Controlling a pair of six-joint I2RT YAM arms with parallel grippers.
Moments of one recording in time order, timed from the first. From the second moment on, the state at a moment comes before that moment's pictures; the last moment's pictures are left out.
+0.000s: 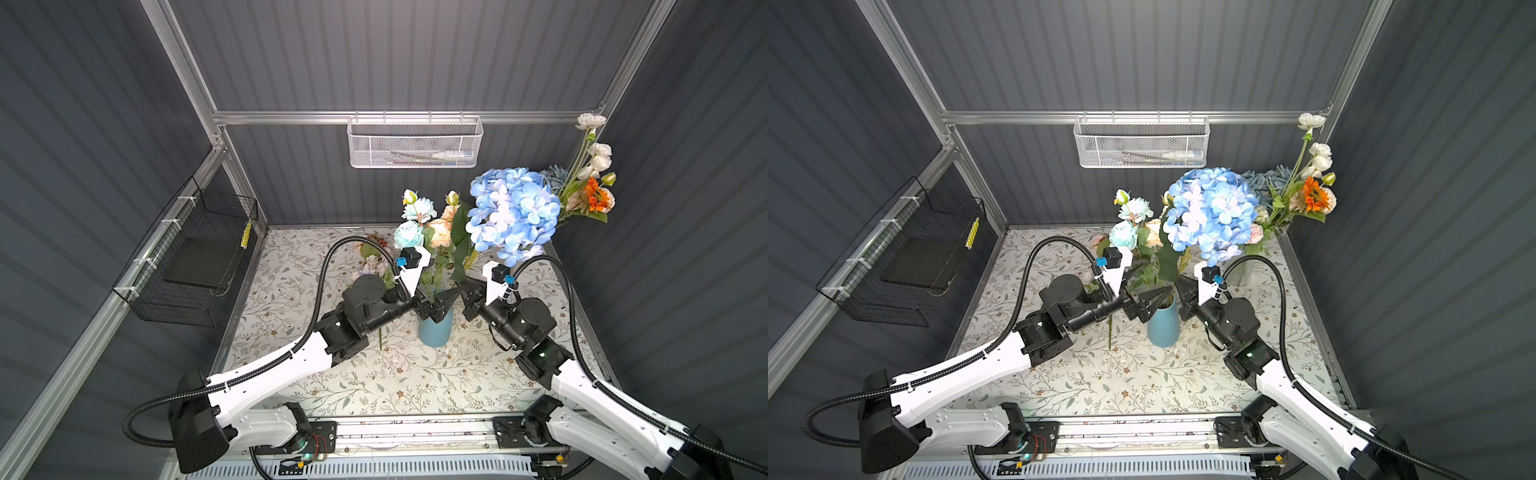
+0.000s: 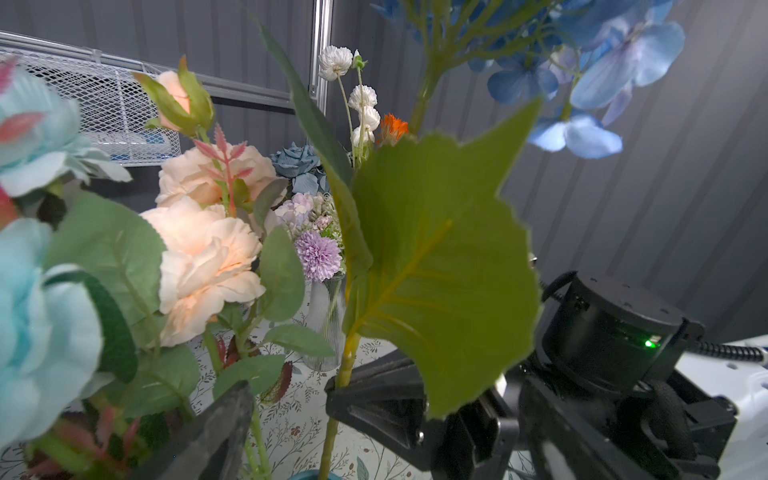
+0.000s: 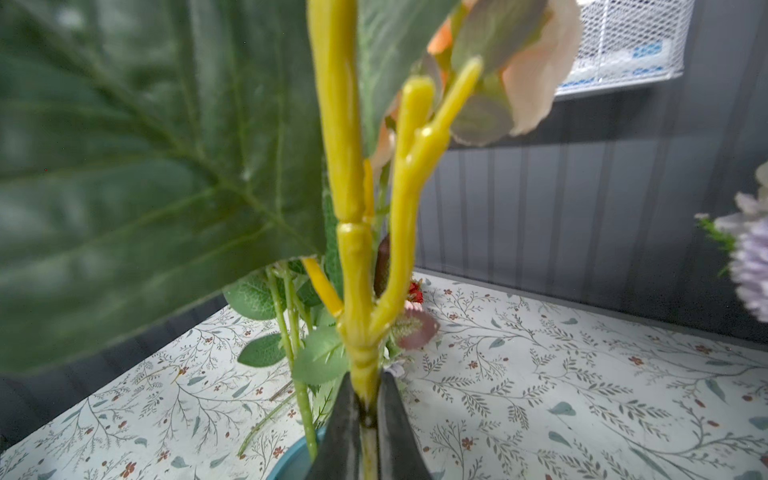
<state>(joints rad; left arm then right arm) -1.00 1.23 1.02 0.28 0.10 -0.16 0.61 0.88 0.49 0.44 -0.05 0.16</state>
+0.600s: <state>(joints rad) -0.99 1.23 1.00 0.28 0.10 -0.17 0.71 0.97 0.49 0.38 0.07 0.10</state>
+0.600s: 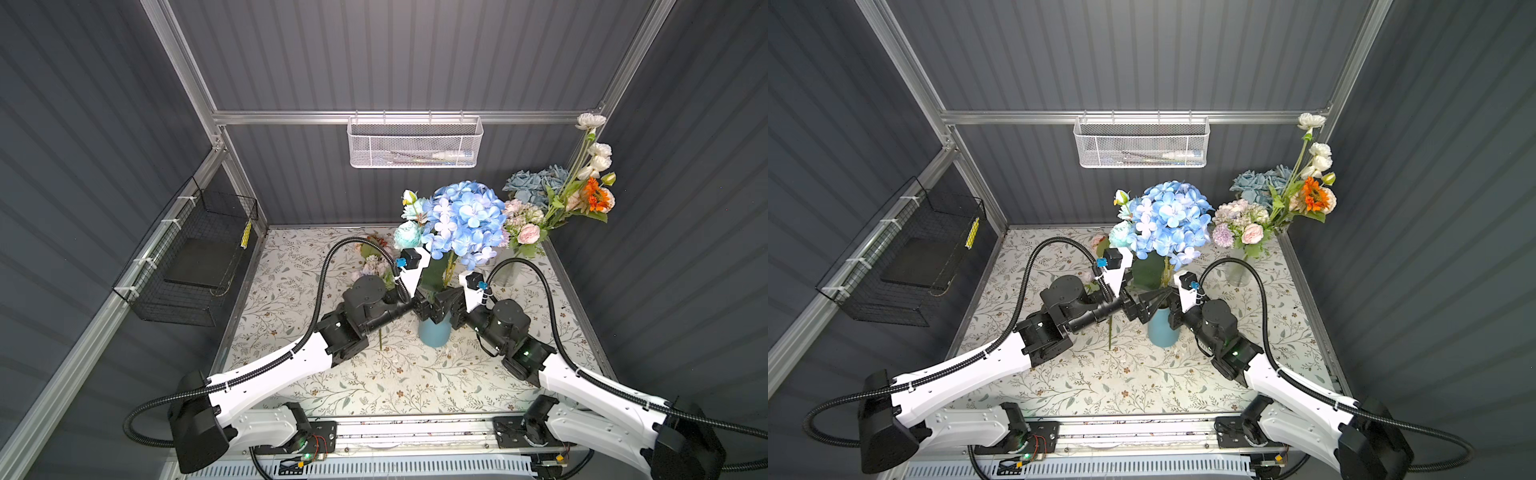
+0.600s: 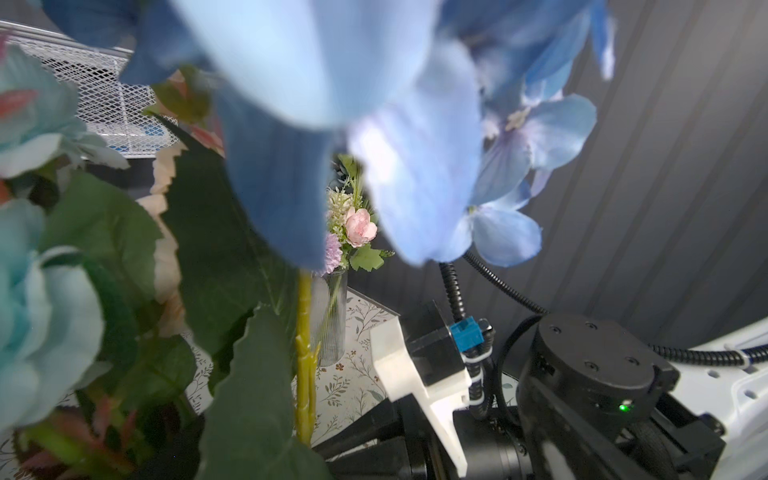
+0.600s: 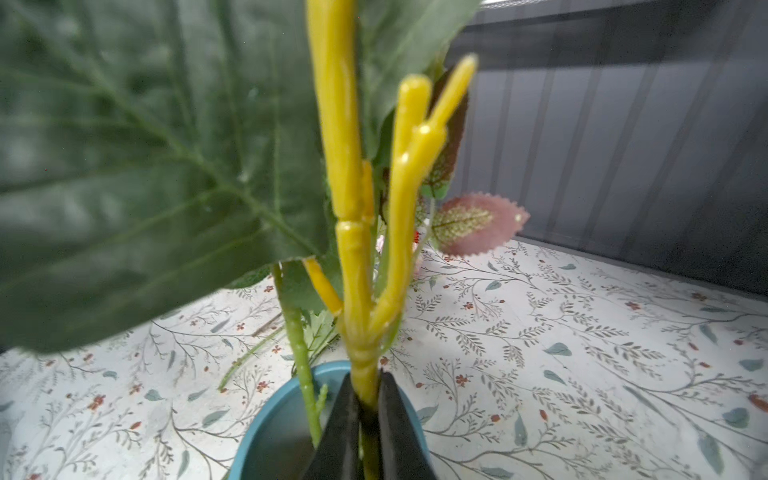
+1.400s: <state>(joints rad) -0.97 0.99 0.99 0.05 0.09 -0.10 0.71 0.72 0.55 0.06 0.19 0.09</state>
